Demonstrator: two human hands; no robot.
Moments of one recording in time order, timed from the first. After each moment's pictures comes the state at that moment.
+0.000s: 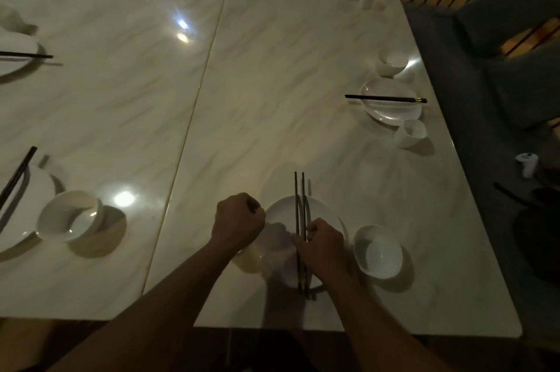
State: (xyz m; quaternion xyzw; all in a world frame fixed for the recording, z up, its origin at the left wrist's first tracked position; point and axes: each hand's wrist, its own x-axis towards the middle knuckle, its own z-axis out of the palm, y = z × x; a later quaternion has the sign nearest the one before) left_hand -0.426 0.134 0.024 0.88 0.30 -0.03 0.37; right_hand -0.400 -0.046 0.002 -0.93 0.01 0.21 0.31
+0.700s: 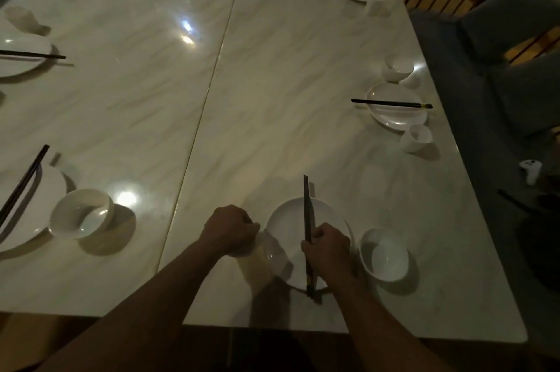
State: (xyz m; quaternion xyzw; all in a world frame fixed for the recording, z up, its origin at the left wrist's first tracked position) left_hand -0.442 0.169 0.017 0.90 0.25 -0.18 0.30; right_hand -0.402 -0.043 -0.009 -0.93 0.05 0.21 0.30
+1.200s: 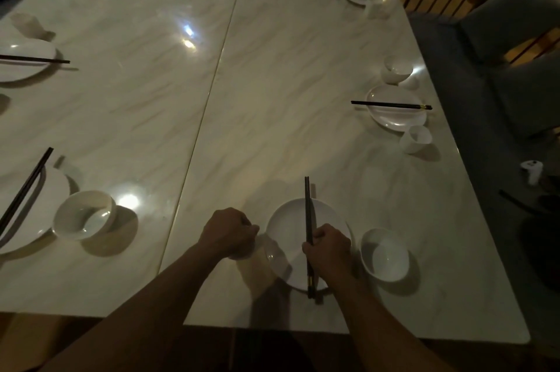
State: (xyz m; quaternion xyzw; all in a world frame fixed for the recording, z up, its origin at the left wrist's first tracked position) left_hand -0.448 0.170 0.020 0.89 0.27 -0.18 0.31; right_hand -0.404 -0.045 -0.006 -0.92 0.05 0.22 0.31
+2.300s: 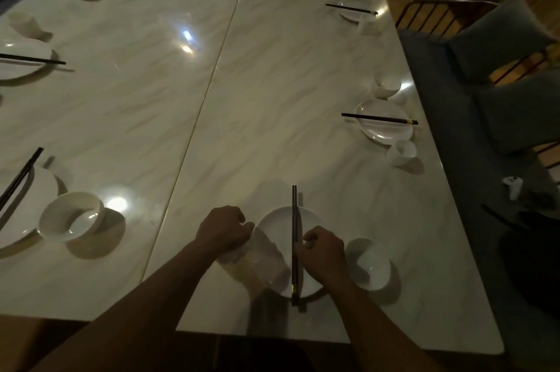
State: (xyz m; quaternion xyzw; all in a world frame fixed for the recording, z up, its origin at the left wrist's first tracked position) left_hand -0.431 0.156 0.027 0.91 0.26 -0.17 0.26; right_hand -0.391 -0.060 0.029 -0.91 0.00 0.24 0.34
